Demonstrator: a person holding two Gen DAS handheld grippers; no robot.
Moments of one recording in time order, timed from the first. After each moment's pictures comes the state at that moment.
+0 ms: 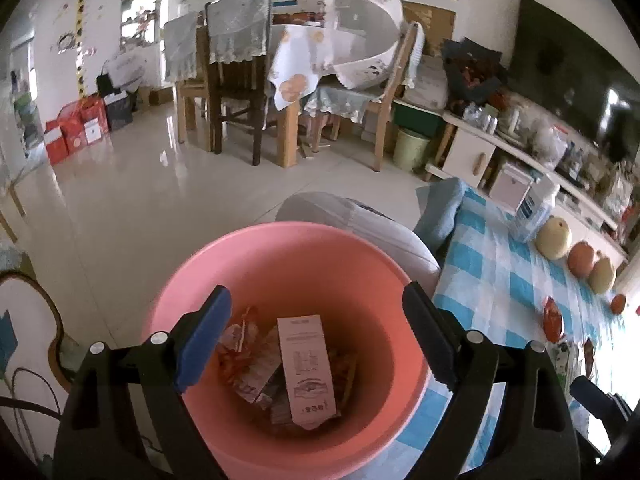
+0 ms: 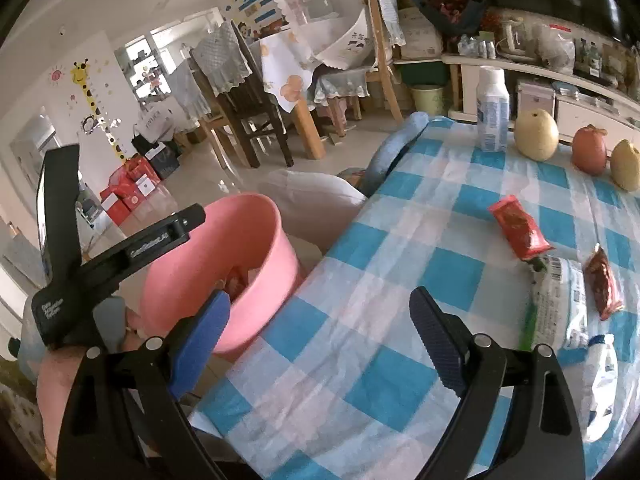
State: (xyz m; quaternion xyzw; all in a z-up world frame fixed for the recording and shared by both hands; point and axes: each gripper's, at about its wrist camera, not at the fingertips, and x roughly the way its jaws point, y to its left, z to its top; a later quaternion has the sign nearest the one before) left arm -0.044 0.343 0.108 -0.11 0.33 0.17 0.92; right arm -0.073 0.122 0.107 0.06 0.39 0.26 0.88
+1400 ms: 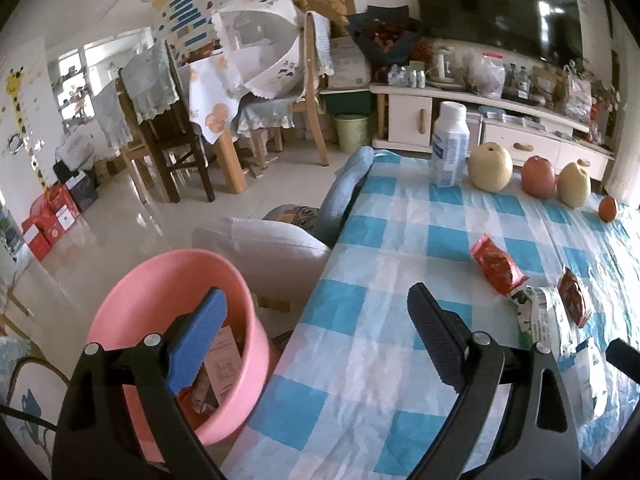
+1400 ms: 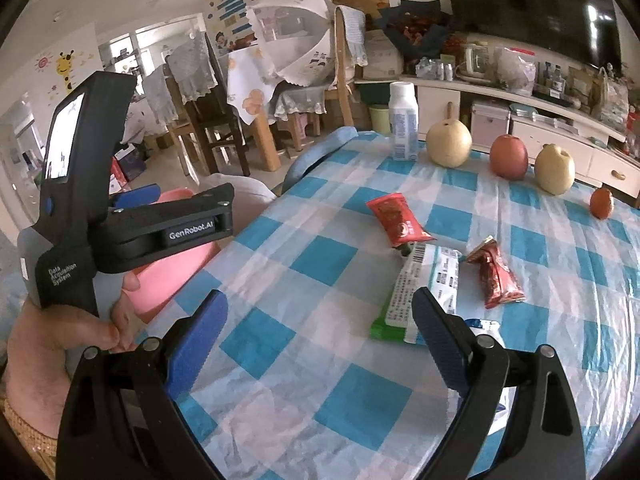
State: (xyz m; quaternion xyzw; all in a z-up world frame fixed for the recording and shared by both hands) left arm -0.022 0.194 0.110 0.05 0.34 0.10 0.93; right arm -0.094 0.022 0.100 0.03 0.36 0.21 0.91
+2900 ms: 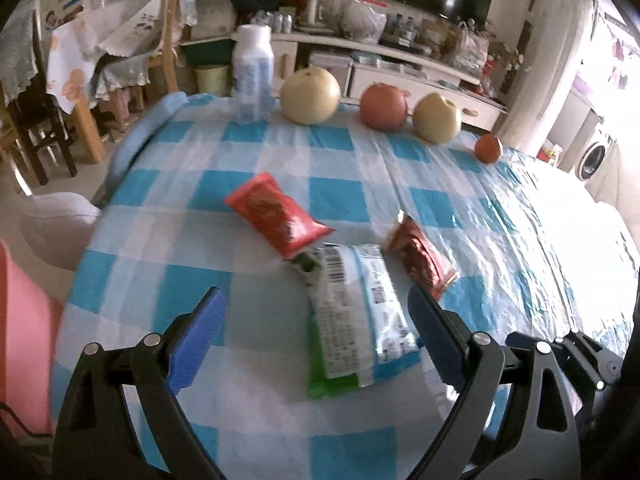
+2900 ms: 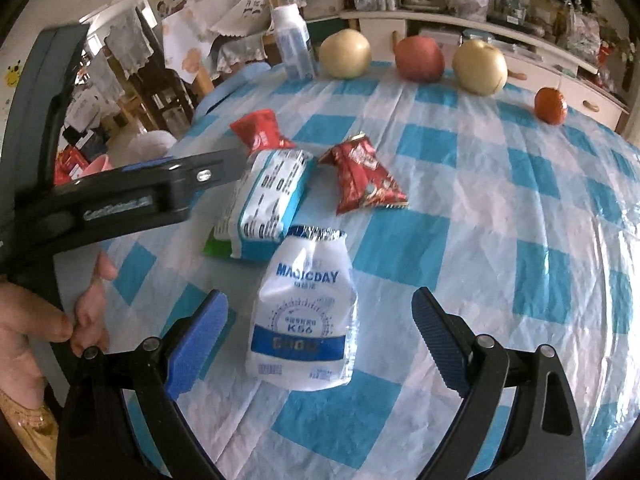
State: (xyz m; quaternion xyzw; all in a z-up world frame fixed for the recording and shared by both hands) left arm 0.015 0.059 0.056 0.00 0.44 -0.13 0.89; right arm -0.077 -0.086 0.040 0.05 0.47 0.15 0.87
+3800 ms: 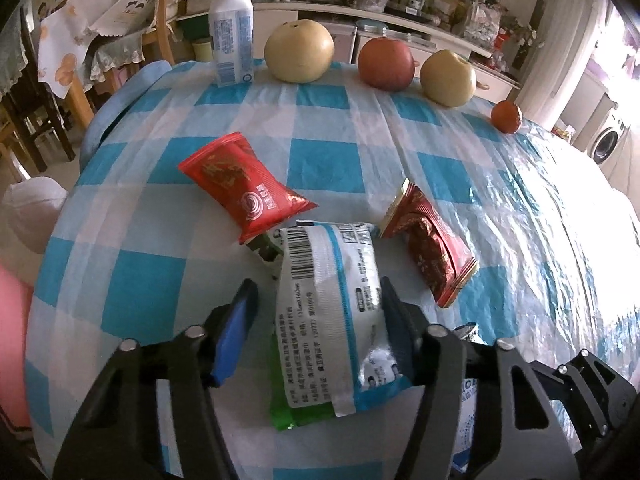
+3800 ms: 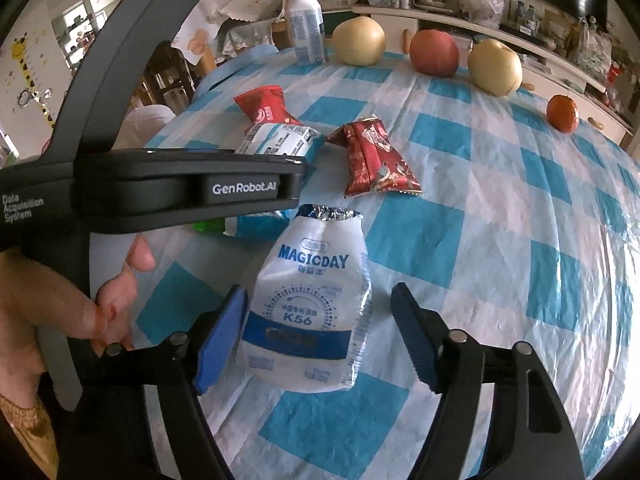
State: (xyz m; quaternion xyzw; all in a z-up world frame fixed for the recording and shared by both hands) left arm 0.037 0.036 0.023 0.01 0.48 -0.12 0.87; right arm -0.073 -0.073 0.025 0.00 0.47 0.15 0.87
